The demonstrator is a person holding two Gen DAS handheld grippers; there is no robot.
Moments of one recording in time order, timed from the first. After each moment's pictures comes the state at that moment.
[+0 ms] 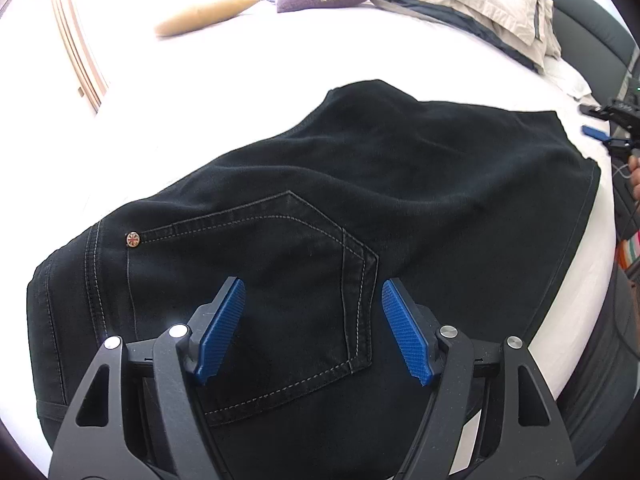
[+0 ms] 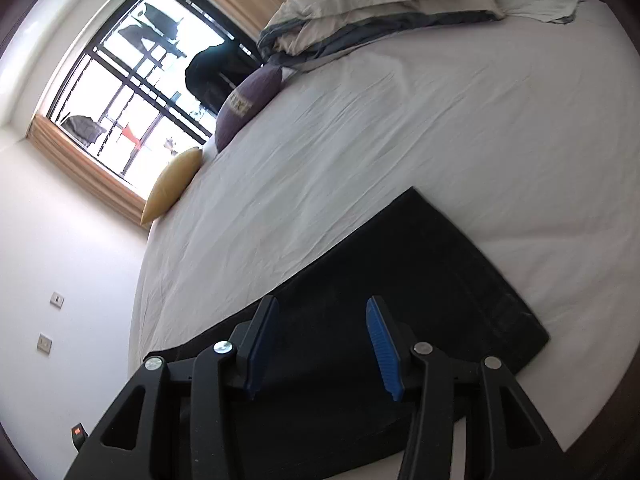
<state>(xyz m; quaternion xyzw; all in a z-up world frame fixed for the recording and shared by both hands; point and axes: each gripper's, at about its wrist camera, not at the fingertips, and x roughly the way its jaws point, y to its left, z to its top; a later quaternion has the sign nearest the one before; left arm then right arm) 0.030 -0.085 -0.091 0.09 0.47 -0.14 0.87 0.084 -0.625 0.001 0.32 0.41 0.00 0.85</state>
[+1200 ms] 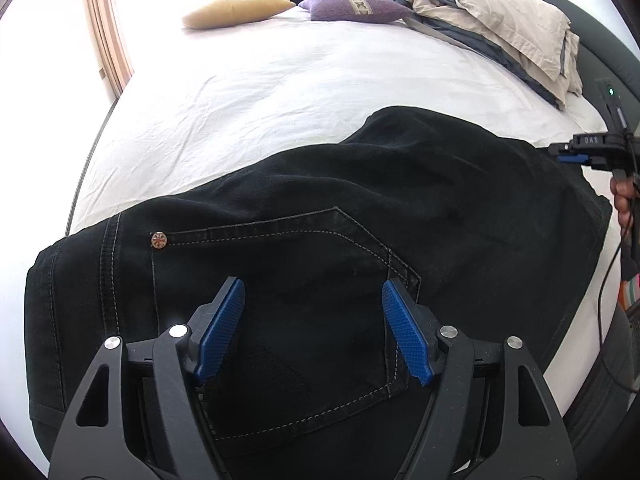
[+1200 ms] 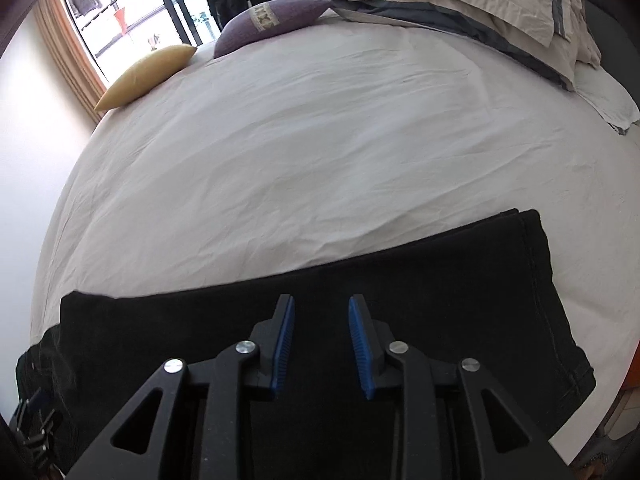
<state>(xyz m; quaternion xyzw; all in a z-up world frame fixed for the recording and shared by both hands) 0.036 -0.061 -0.077 0.04 0.46 -0.11 0.88 0.159 -0.513 -0.016 0.11 0.51 -0.05 0.85</state>
